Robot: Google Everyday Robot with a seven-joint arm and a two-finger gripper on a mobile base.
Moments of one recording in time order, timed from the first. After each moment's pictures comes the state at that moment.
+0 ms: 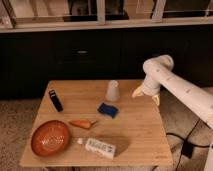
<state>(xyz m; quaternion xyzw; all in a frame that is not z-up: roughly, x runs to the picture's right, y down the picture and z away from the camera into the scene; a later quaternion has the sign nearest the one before) 0.240 0.075 0.818 -0.28 -0.19 -0.53 0.78</state>
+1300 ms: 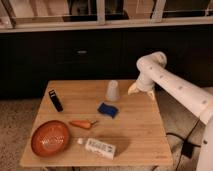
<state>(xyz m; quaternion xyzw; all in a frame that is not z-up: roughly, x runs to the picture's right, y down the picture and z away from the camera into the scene) 0.216 0.048 0.832 -0.25 -0.17 -0.57 0.76</state>
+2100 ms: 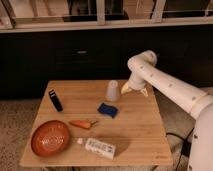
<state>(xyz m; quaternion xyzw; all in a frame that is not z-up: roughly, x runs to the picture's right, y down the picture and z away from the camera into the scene) 0.168 0.038 0.845 -0.23 -0.19 -0.63 0.72</state>
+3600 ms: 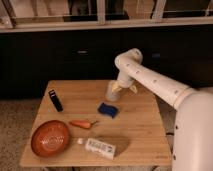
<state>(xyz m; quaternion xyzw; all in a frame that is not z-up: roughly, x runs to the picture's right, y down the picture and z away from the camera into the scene) 0.120 0.027 0.864 -0.22 -0.22 -0.69 0.66</state>
